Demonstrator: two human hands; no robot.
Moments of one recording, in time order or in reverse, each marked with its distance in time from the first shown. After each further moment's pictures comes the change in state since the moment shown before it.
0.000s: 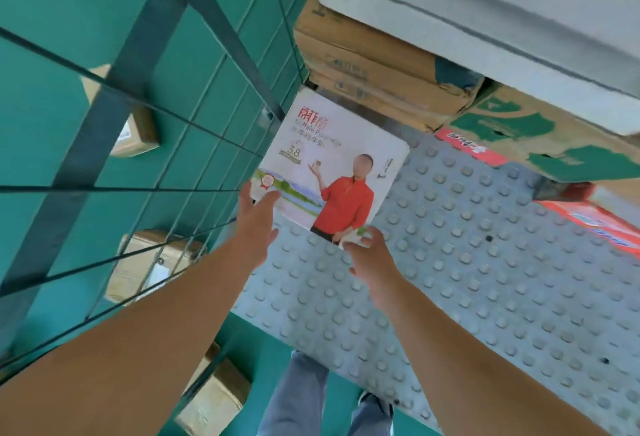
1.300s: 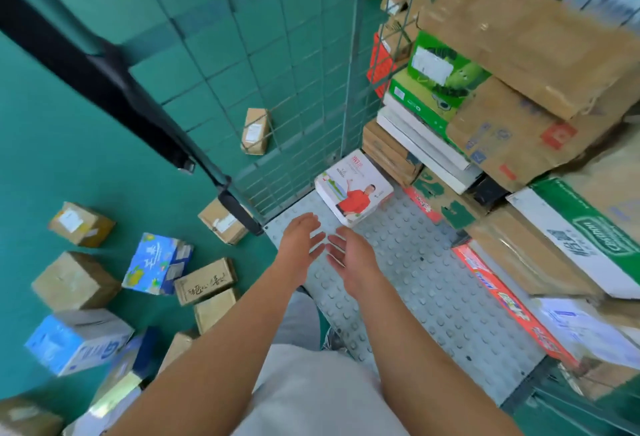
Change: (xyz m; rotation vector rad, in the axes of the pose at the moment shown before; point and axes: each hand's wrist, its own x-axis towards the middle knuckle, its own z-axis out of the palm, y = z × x) left_hand -0.558 -0.092 -0.103 -0.566 -0.074 0.146; right_hand -0.510 0.068 -0.096 0.105 -0.308 -0.193
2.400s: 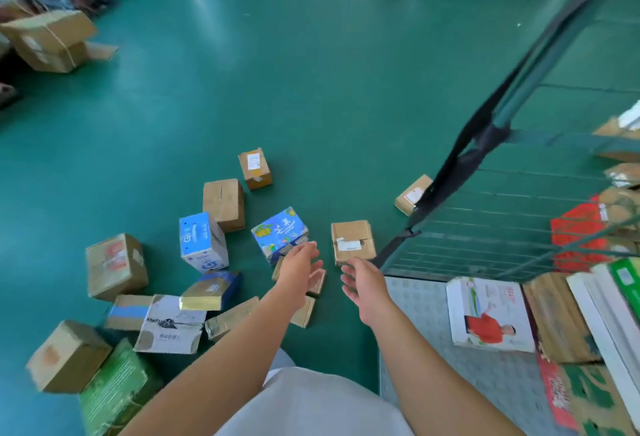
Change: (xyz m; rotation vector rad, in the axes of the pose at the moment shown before) left_hand -0.084 0.030 -0.348 -0.543 0.427 0.163; right_hand -0.078 0.164 0.275 -0.750 -0.318 -0.048
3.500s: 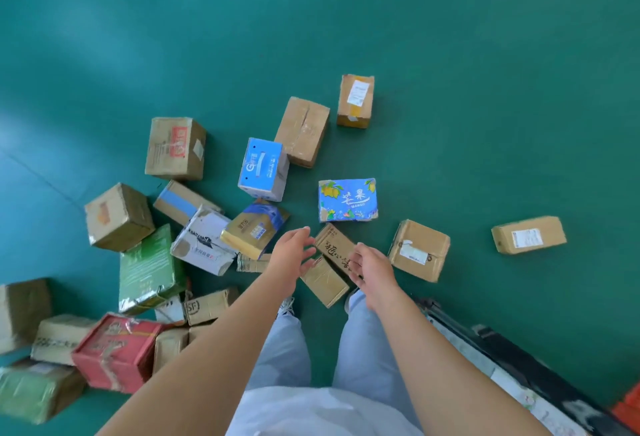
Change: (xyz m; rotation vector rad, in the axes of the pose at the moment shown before) left_hand 0.251 0.128 -0.170 -0.323 0.366 -0.280; right_hand 0.236 -0.052 0.285 -0.516 -0.132 0.262
